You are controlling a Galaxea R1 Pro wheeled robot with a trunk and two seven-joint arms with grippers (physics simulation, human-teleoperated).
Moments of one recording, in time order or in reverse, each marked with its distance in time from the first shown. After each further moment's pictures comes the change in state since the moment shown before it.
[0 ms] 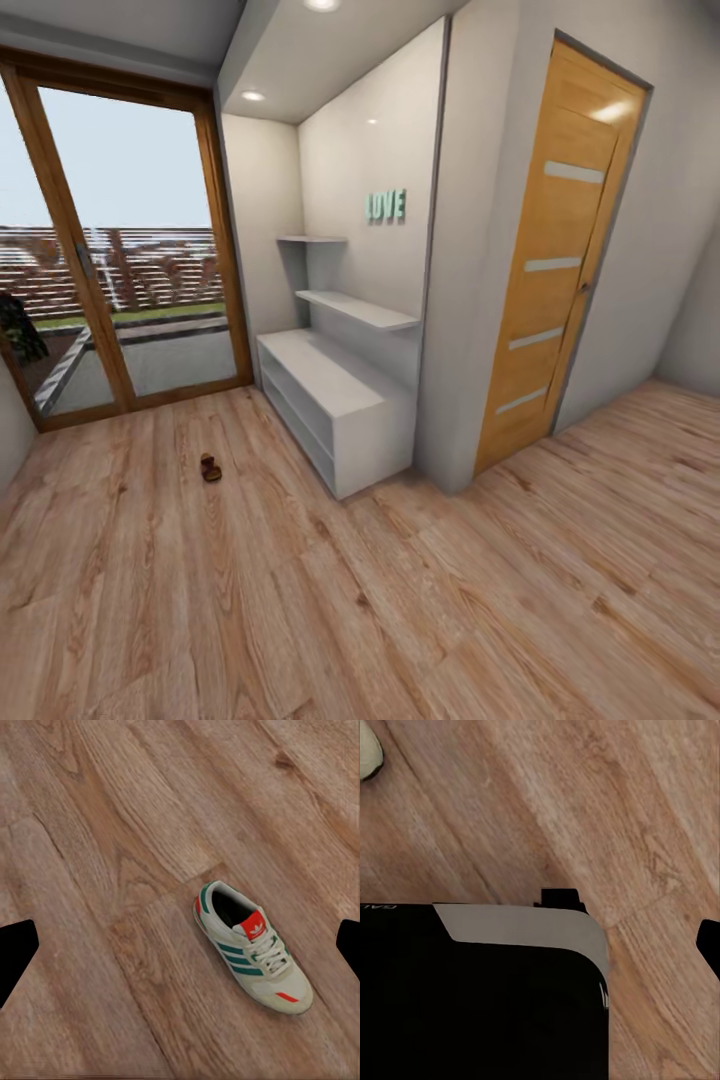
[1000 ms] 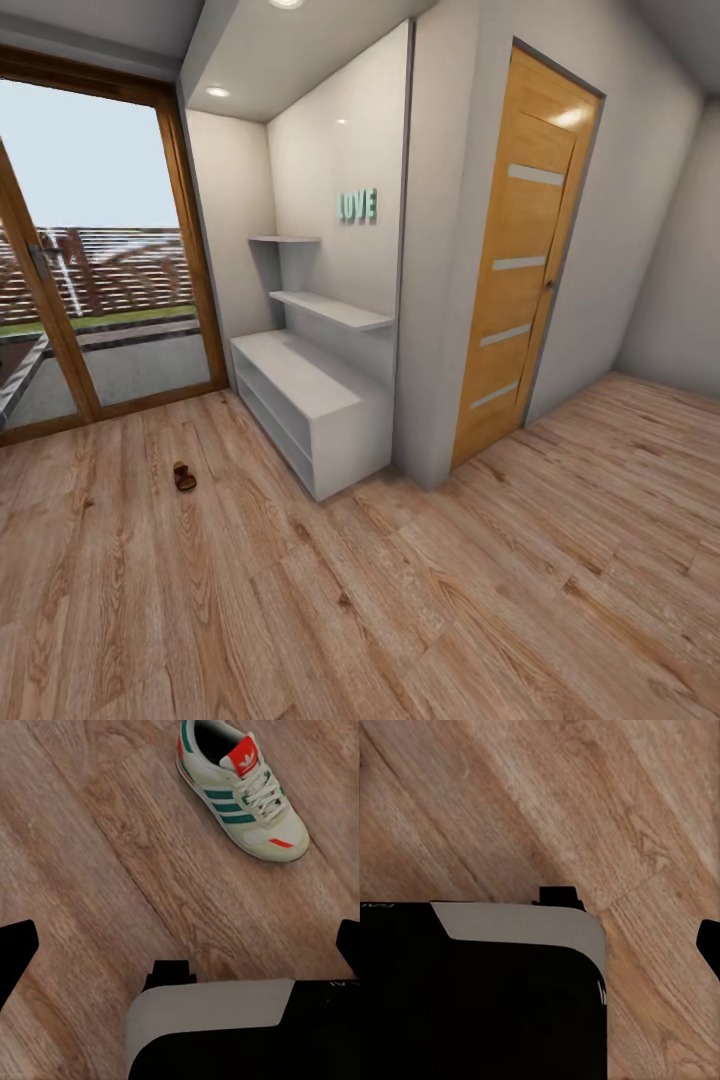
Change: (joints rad) left arm 0.120 0.005 0.004 0.108 -0.010 0.063 0.002; right arm 0.000 -0.001 -0.002 0.004 -0.002 0.000 -0.003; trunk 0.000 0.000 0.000
